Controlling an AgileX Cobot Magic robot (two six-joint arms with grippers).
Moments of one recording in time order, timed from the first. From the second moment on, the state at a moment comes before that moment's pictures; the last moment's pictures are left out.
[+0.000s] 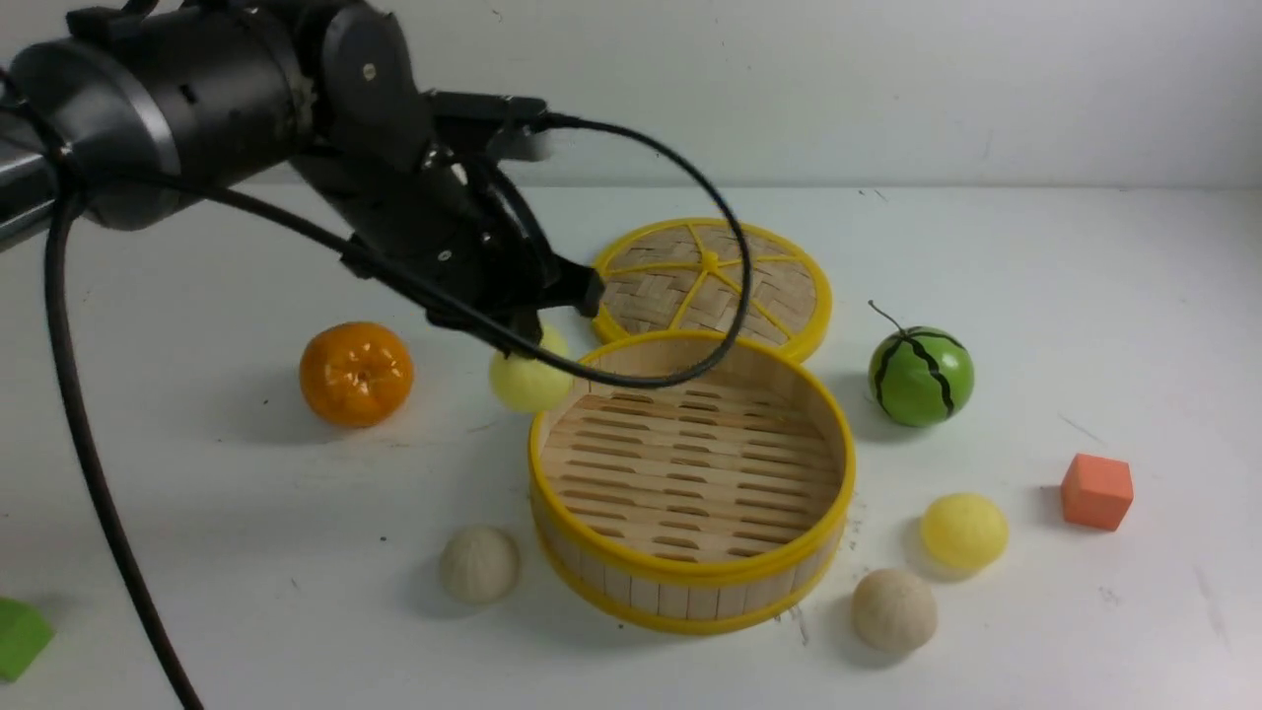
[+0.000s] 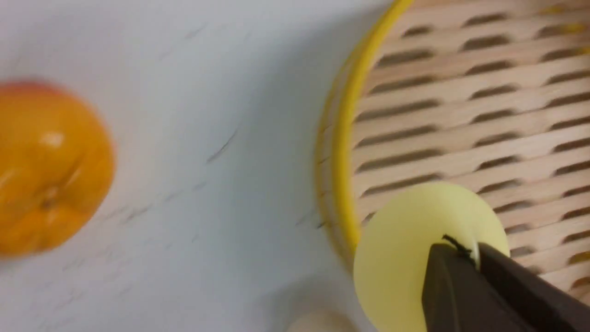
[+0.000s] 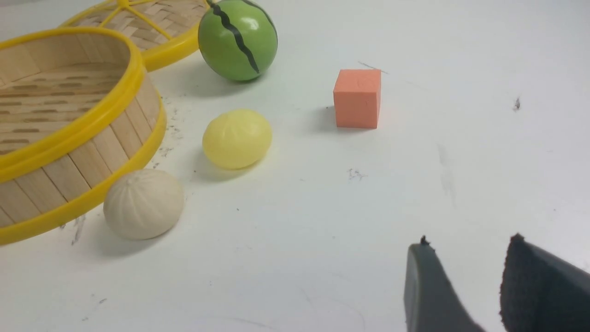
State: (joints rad) right arm 0.04 -0.01 0.02 -0.07 0.39 0.22; left arm -0.45 1.85 -1.69 -0.11 0.92 -0.03
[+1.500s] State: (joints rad) right arm 0.04 -0.01 0.02 -0.07 0.39 0.22; left arm -0.49 1.67 -1.46 -0.03 1.21 -0.11
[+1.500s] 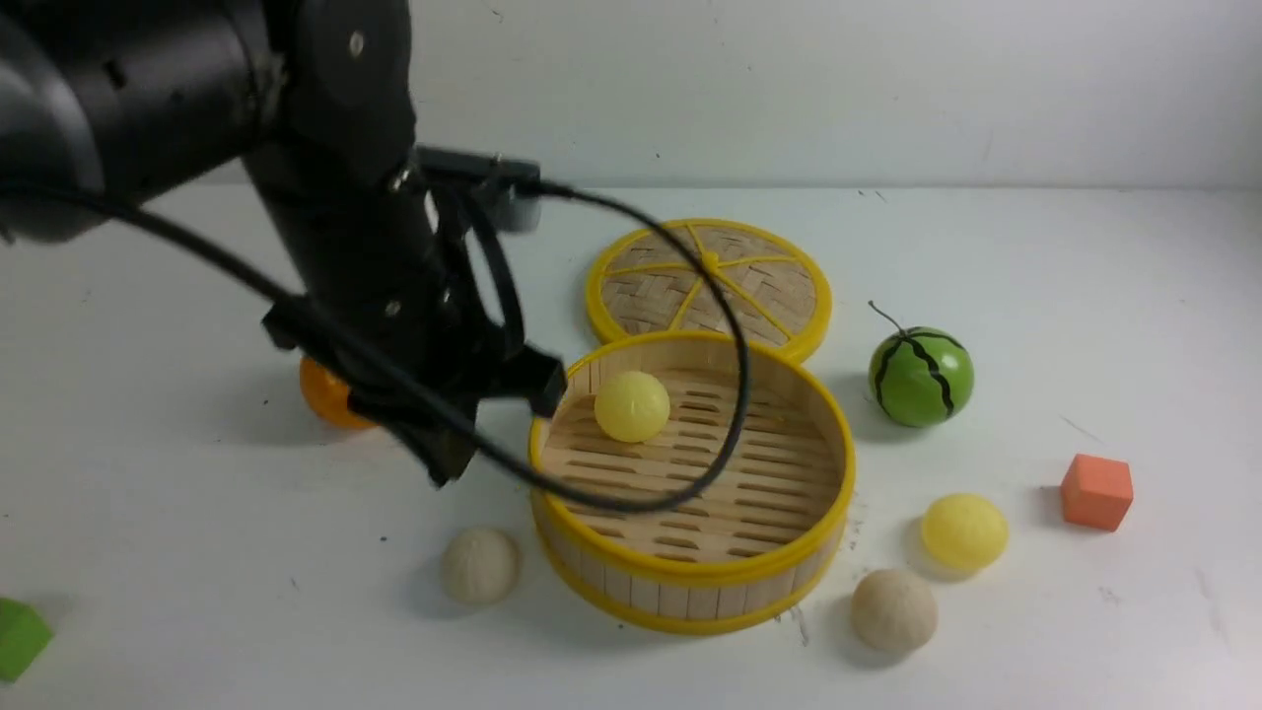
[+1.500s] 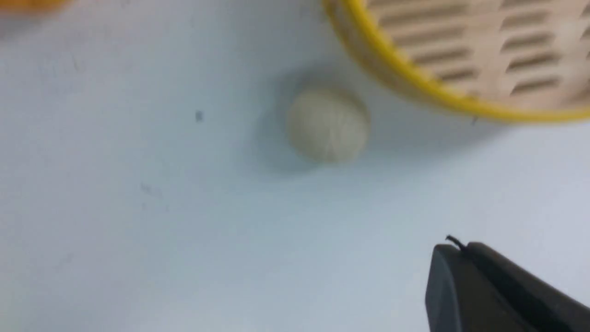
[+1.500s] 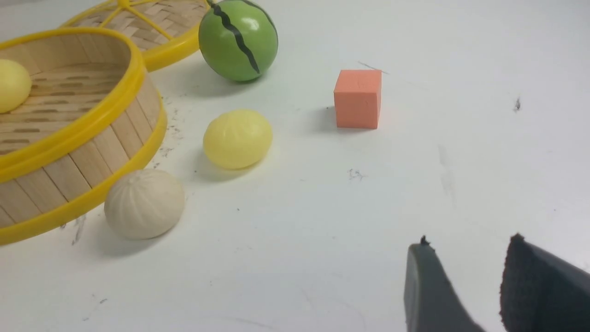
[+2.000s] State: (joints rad) right arm 0.04 -0.01 0.02 -0.07 0.39 0.22; left arm -0.48 1.81 -1.28 0.02 0.86 -0.08
